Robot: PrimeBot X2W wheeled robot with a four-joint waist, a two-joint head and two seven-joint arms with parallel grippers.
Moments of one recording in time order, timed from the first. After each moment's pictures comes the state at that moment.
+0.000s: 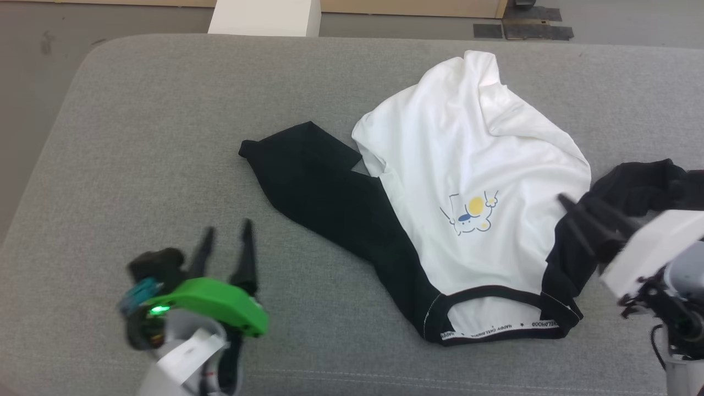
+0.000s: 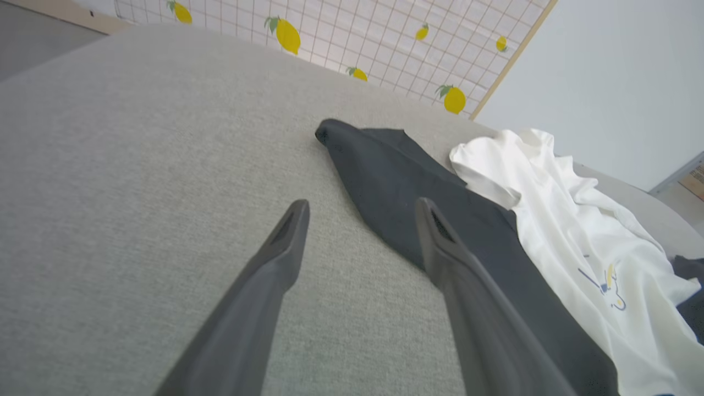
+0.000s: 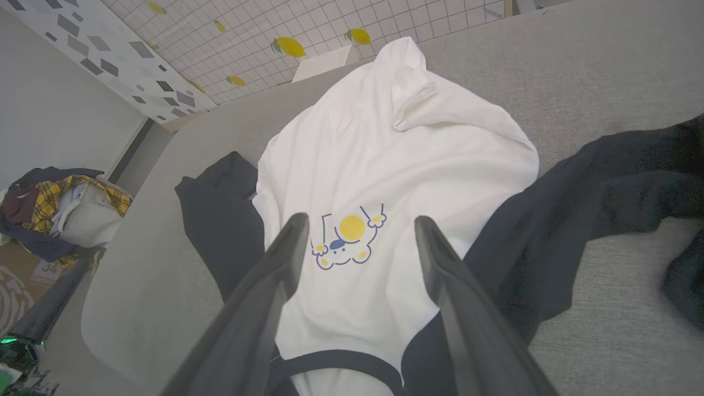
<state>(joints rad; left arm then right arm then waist) -0.16 0.11 -0.14 0.17 -0.48 0.03 -0.09 -0.21 -0.18 -0.13 -0.05 0.63 0.13 0.65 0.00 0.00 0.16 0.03</state>
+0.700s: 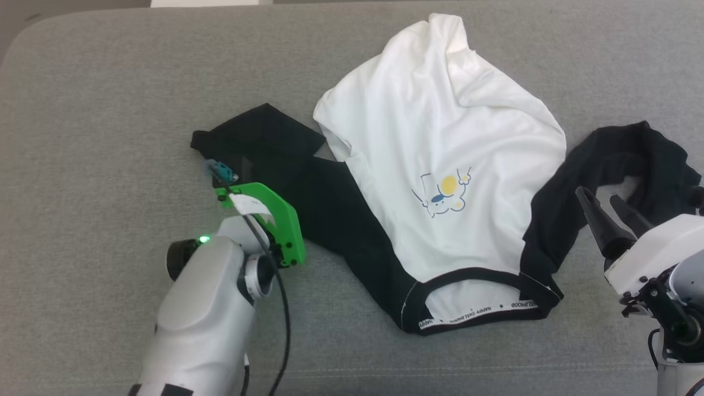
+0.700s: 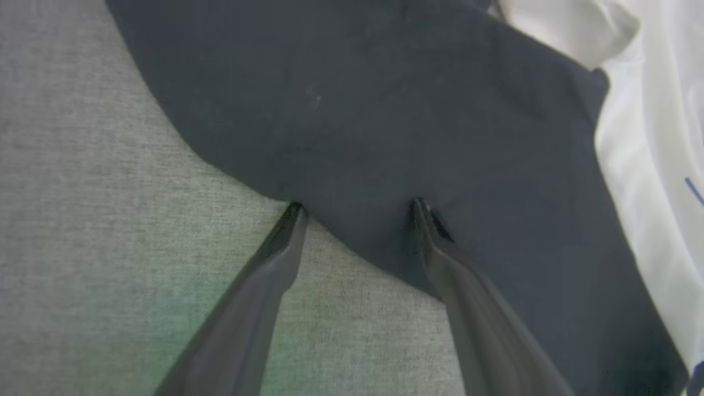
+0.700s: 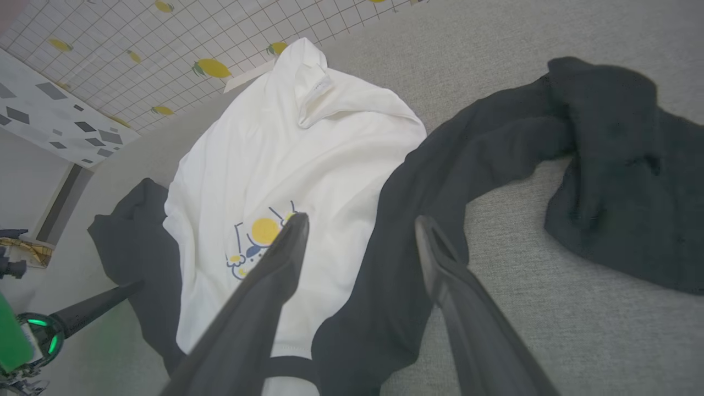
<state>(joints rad) -0.60 0.08 -0.32 0.62 -0.51 0.18 0.46 -0.21 -0.06 -0.25 -0.07 0.49 0.13 0.60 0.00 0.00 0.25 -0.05</state>
